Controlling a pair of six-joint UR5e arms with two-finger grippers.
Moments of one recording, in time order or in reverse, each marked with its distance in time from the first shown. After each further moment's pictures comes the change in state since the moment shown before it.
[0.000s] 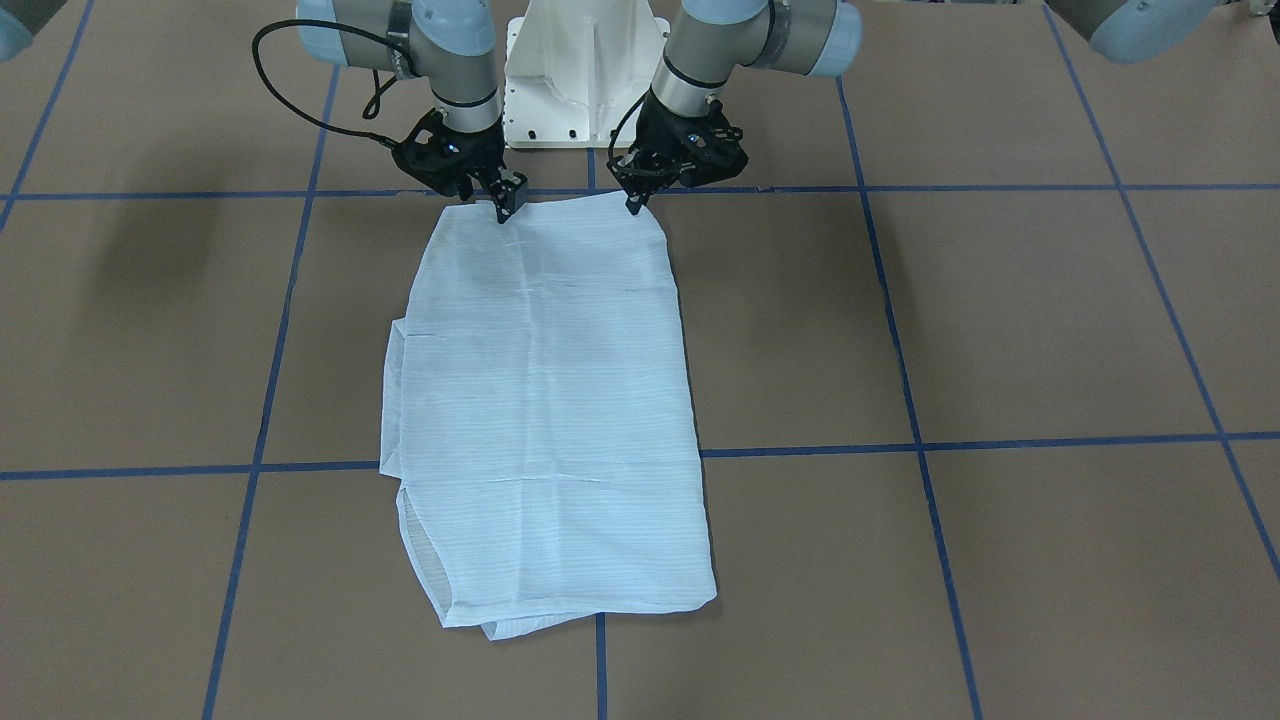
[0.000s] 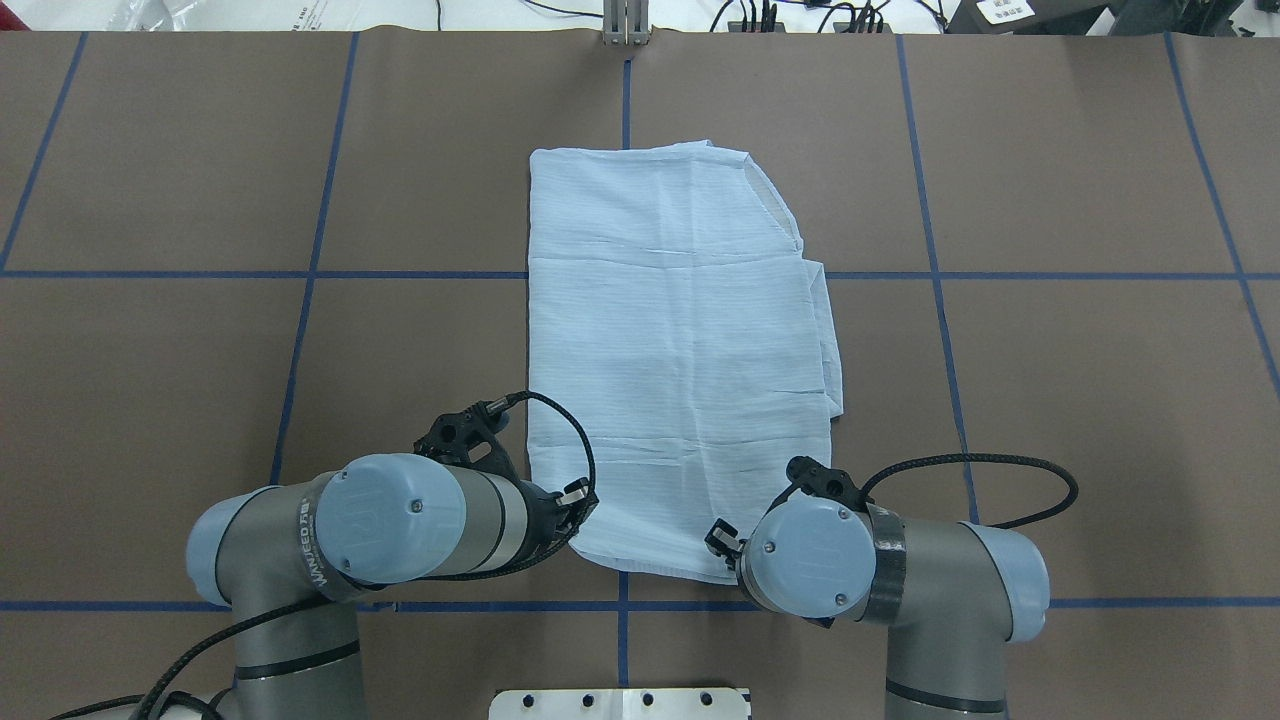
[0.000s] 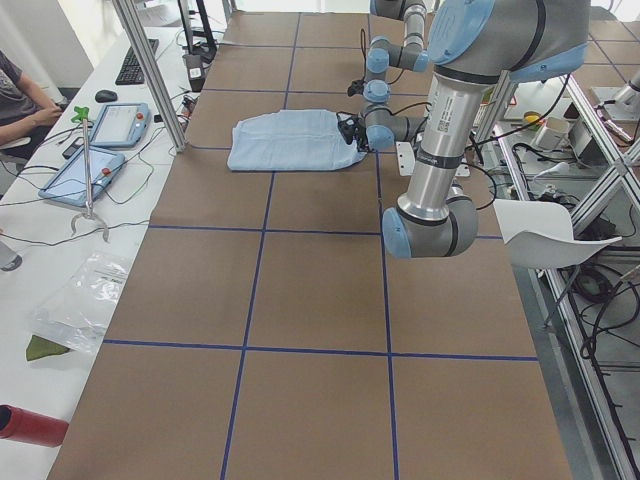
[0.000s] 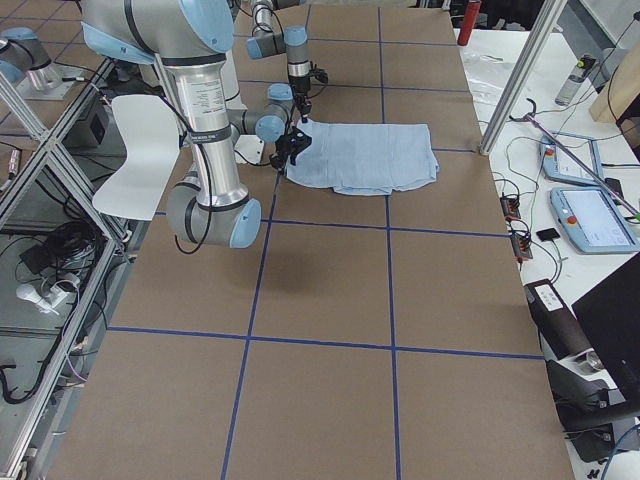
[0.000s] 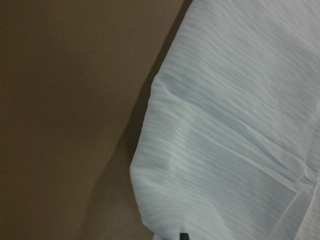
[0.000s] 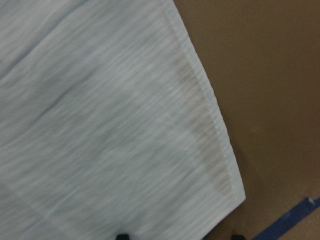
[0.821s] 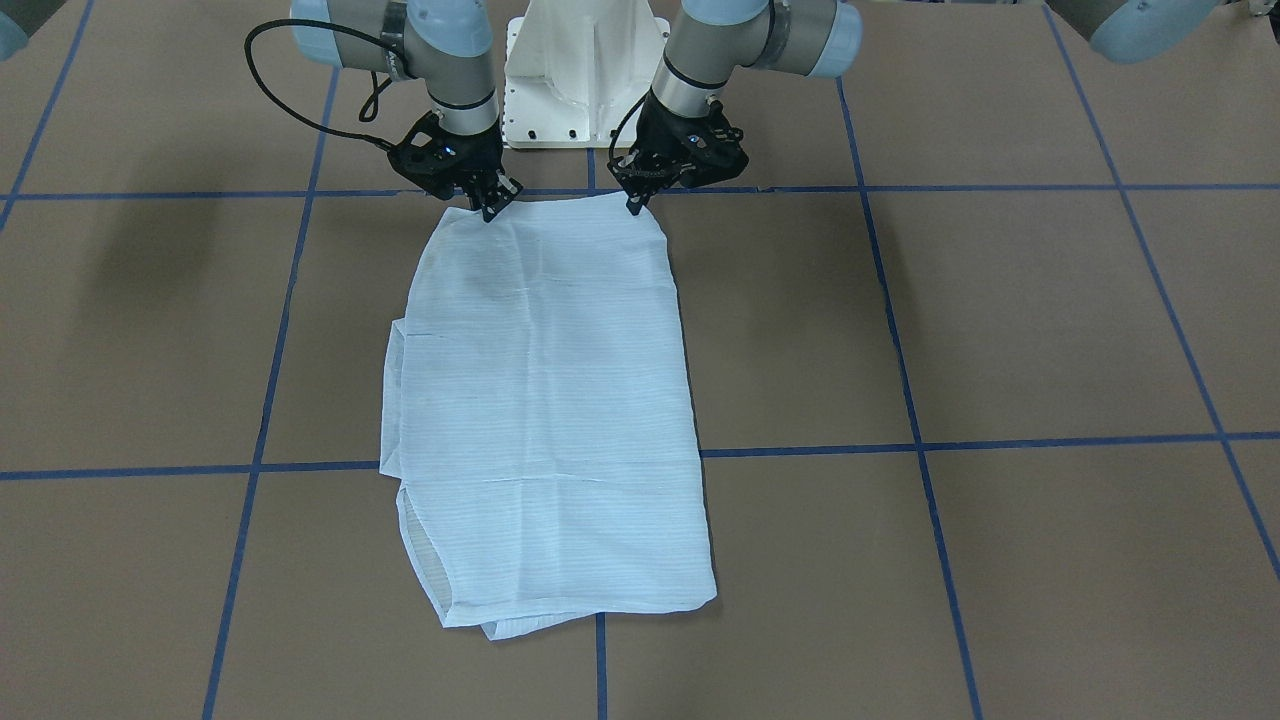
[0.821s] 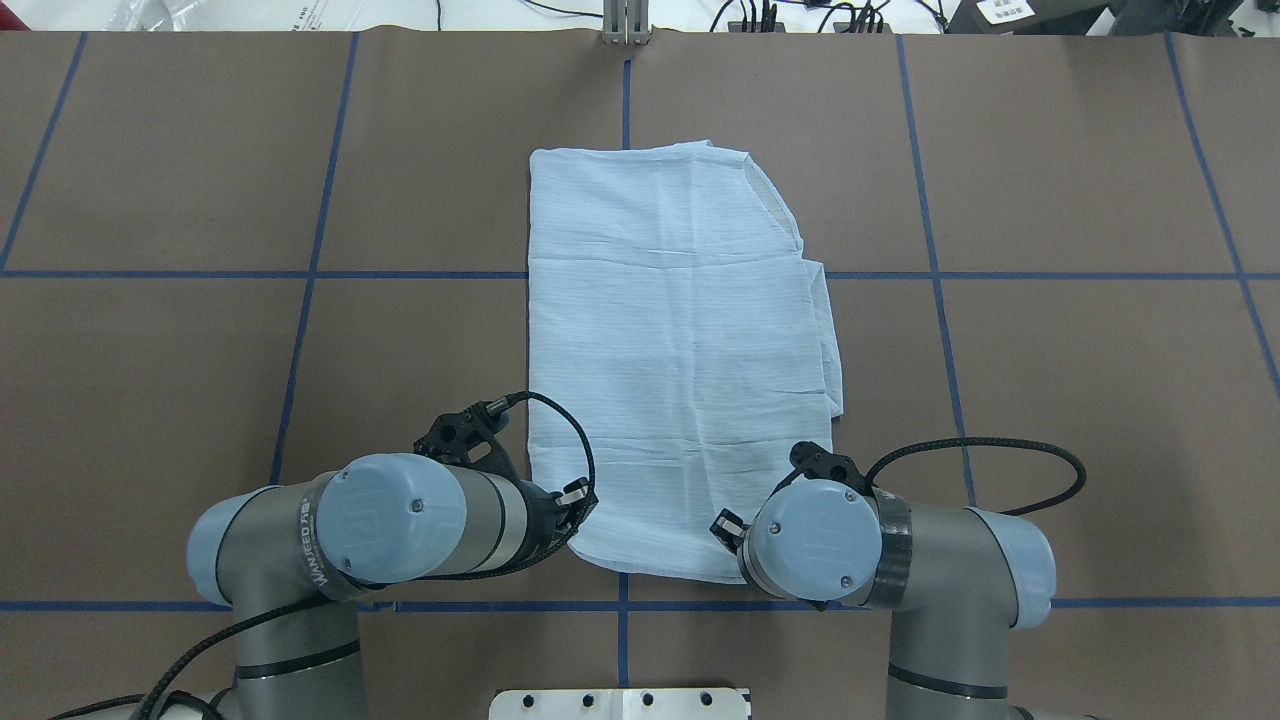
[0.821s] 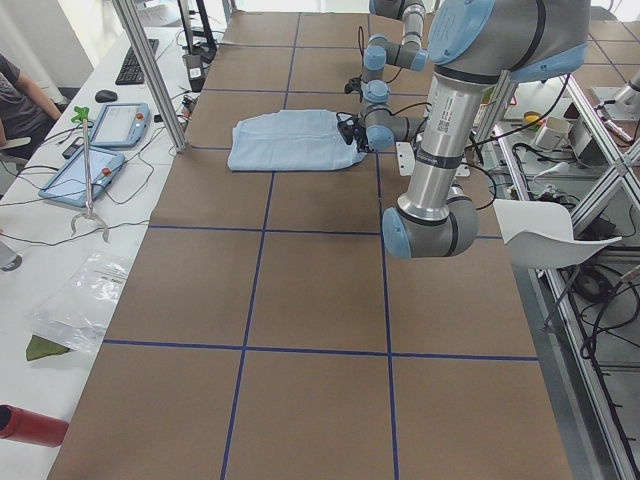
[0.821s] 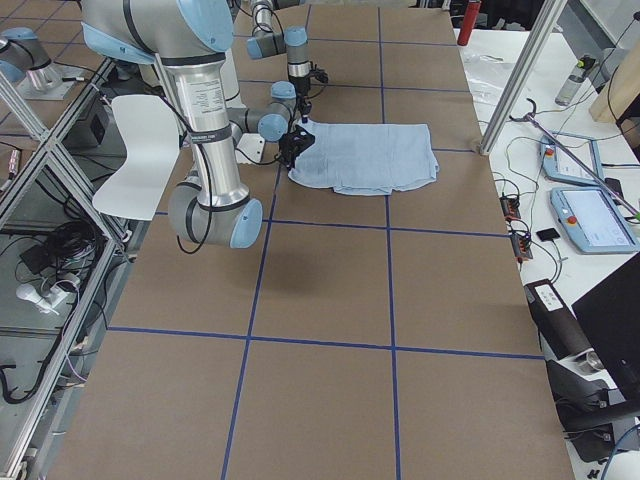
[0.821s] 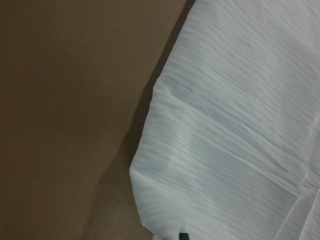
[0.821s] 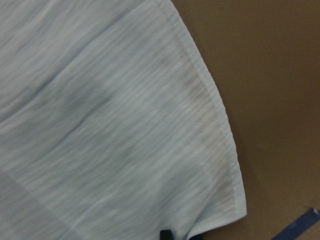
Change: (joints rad) left arm 0.000 0.000 0.003 0.000 0.000 0.000; right arm 0.020 0.003 0.009 -0.003 0.007 -0.002
